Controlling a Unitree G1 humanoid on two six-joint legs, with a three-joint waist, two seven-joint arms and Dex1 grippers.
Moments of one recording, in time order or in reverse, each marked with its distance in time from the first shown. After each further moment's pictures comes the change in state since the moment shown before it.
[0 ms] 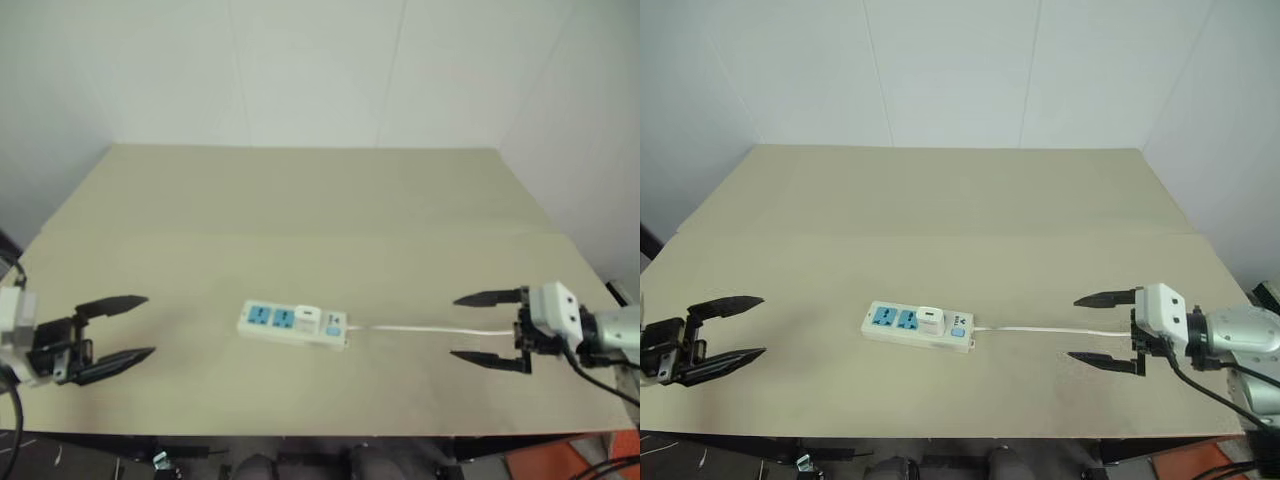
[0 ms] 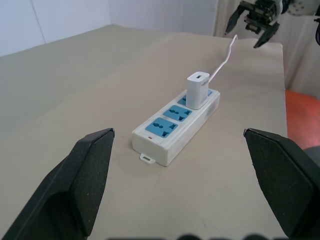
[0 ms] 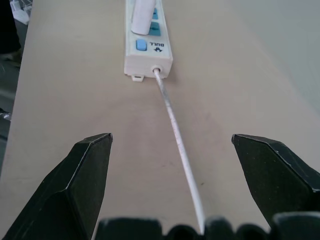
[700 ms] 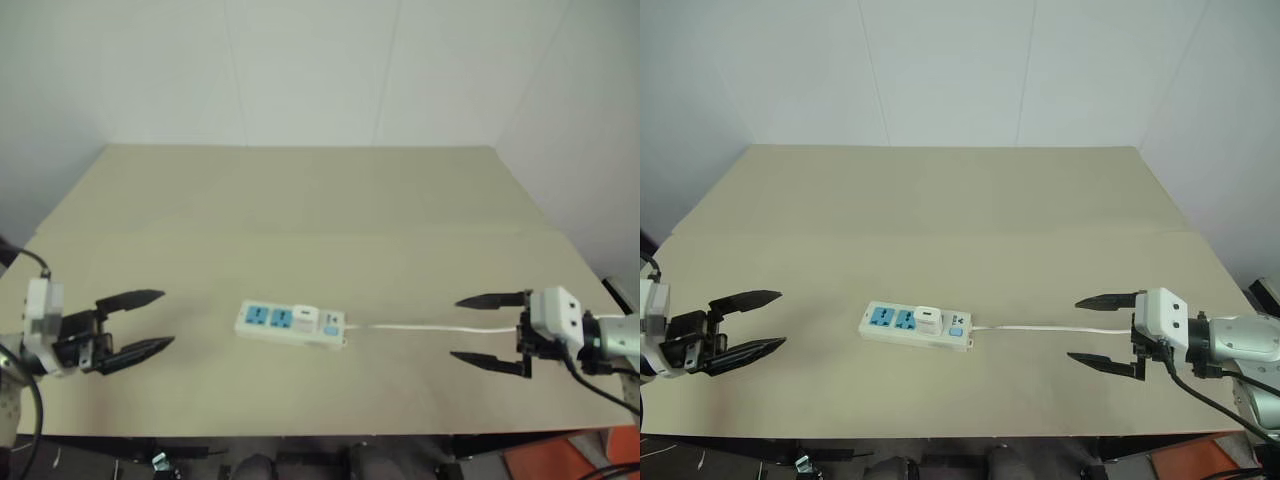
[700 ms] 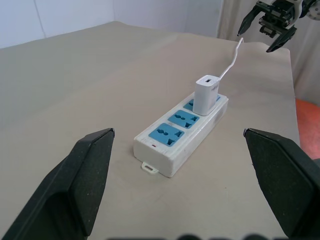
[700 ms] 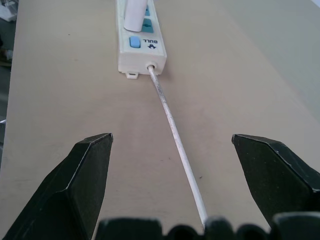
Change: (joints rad) left arm -0.060 -0.051 -0.012 -0.046 0.078 0.096 0.045; right arm 0.032 -0.011 -0.027 -0.063 -0.004 0.034 -0.068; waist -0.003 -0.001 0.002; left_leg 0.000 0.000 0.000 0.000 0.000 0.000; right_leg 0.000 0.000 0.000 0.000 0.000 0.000
